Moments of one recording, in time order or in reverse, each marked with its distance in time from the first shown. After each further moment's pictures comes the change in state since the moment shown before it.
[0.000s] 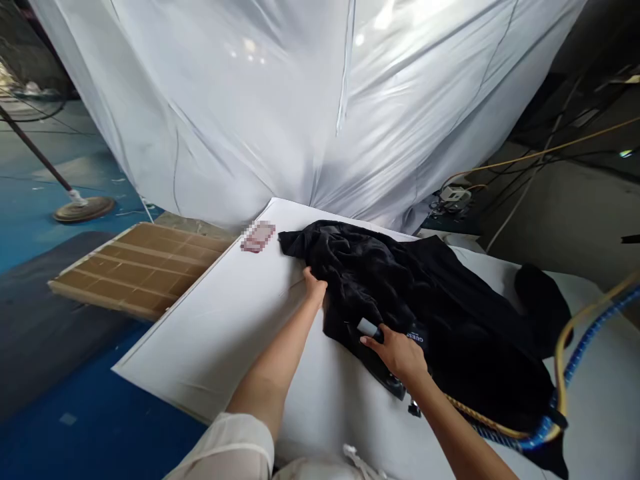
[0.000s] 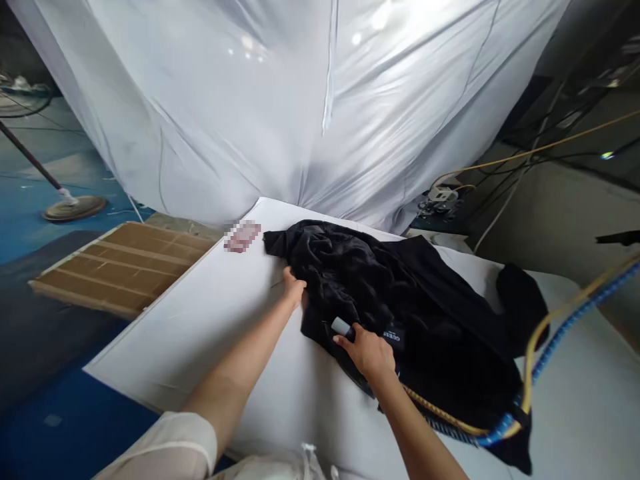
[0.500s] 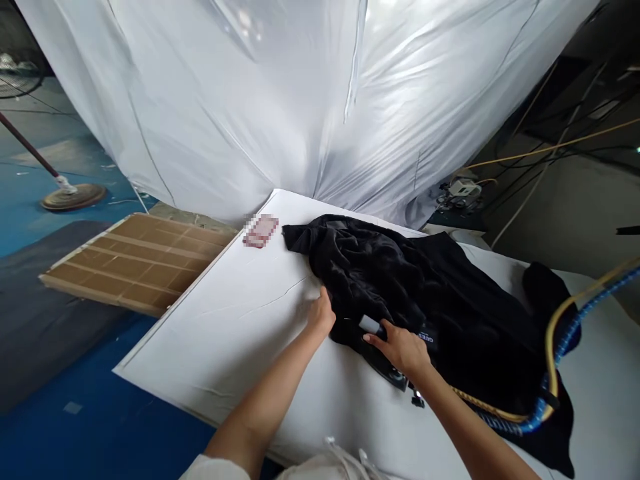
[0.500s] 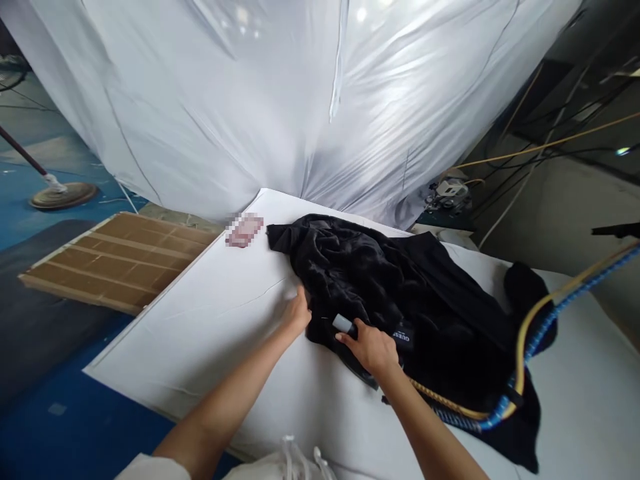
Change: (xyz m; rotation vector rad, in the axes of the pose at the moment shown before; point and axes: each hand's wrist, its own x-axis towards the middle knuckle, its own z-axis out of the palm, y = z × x) left_hand -0.062 -0.003 -0.032 0.762 -0.262 0.001; right_hand 0.008 -0.020 -0.007 -0.066 -0.046 -0.056
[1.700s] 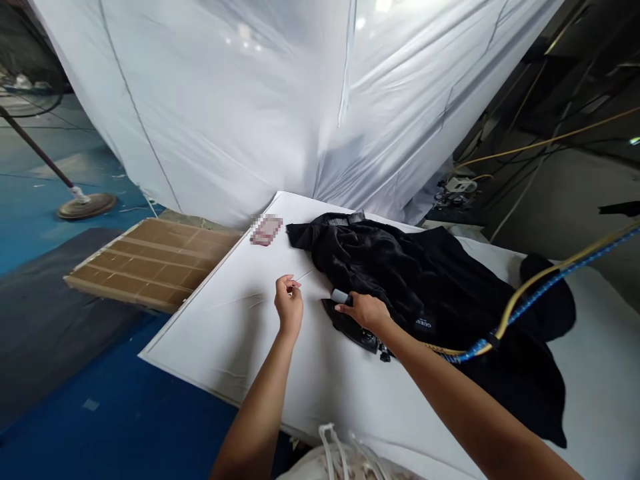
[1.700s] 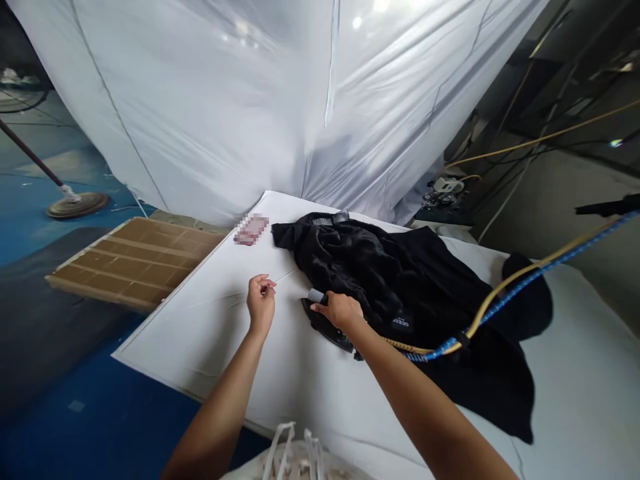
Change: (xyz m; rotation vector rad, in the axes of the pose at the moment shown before) left_hand -0.042 -0.027 -0.085 -0.600 0.660 0.157; right_hand 0.026 -0.068 -0.018 0.011 -0.030 -0.136
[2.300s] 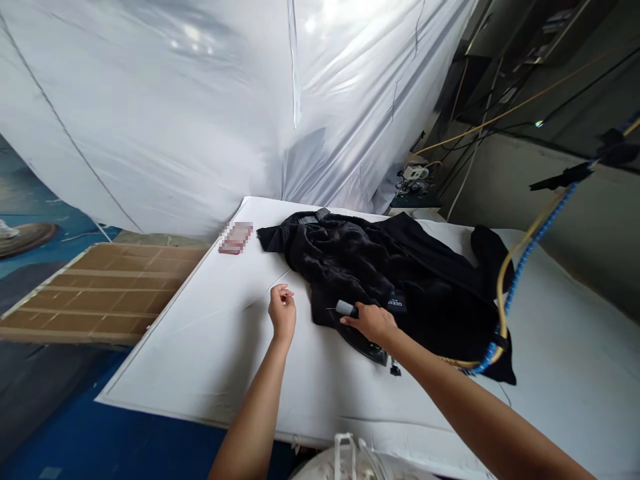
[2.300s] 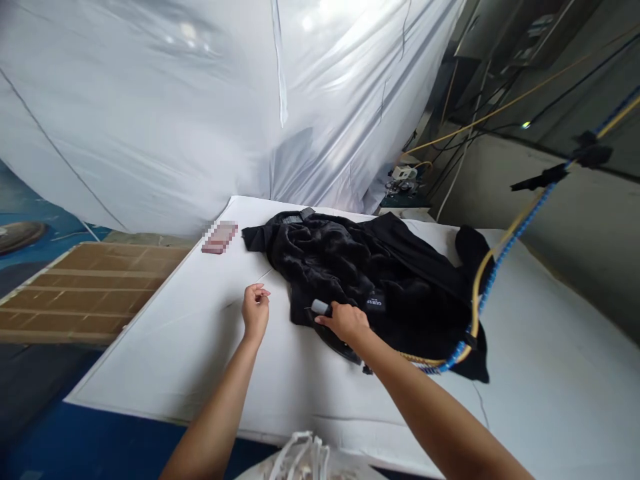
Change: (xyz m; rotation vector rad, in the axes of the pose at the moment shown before) left_hand -0.027 -0.016 0.029 0.092 -0.159 0.014; right_hand -0.051 0.055 0.026 0.068 0.006 0.194
